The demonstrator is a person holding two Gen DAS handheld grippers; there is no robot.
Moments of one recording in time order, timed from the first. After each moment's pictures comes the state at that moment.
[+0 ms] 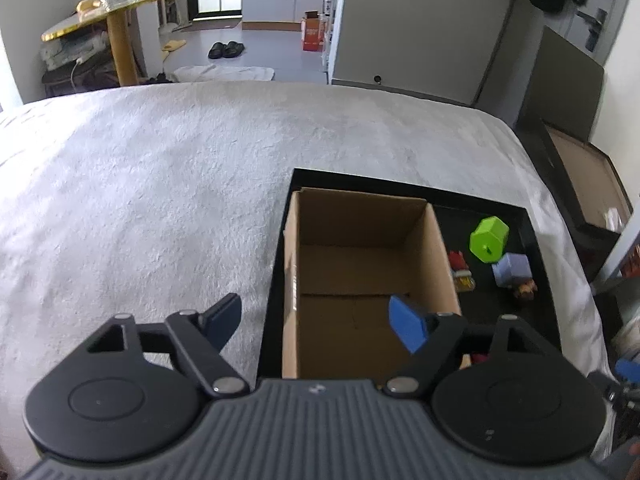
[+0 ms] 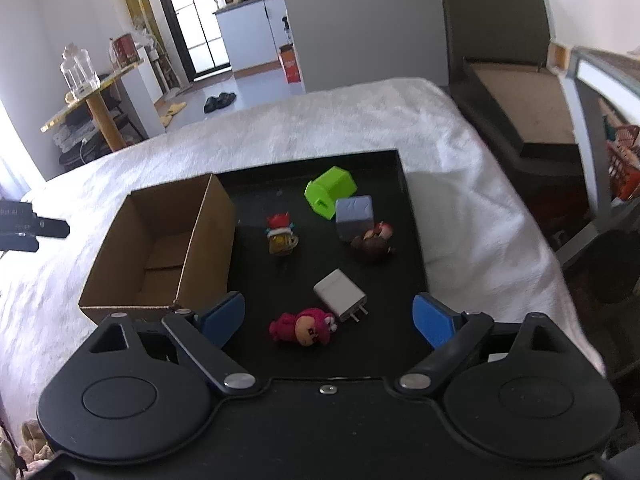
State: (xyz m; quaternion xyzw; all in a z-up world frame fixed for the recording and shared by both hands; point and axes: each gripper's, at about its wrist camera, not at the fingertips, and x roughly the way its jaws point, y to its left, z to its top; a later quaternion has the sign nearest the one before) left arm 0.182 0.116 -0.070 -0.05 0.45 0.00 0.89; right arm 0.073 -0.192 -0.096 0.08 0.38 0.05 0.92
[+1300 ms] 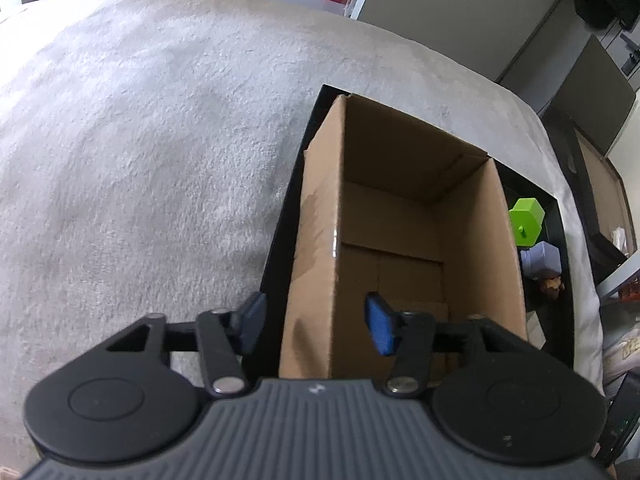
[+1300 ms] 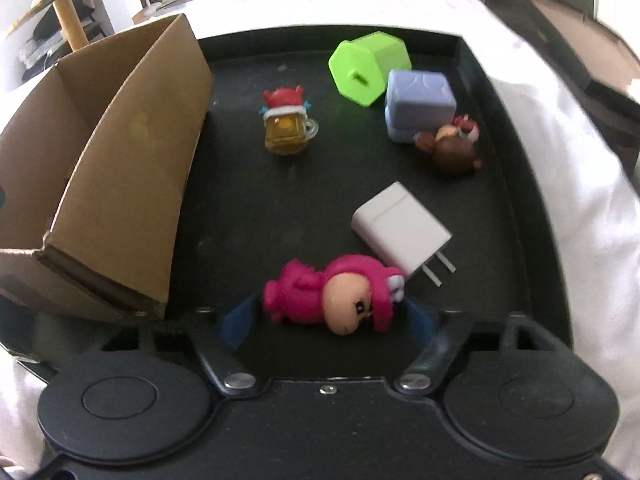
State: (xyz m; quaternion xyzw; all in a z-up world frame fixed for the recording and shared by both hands) left arm 0.205 0.150 -0.160 -0.15 0.51 0.00 0.85; right arm 0.144 -0.117 -0.216 0.01 0.48 0.02 0.88
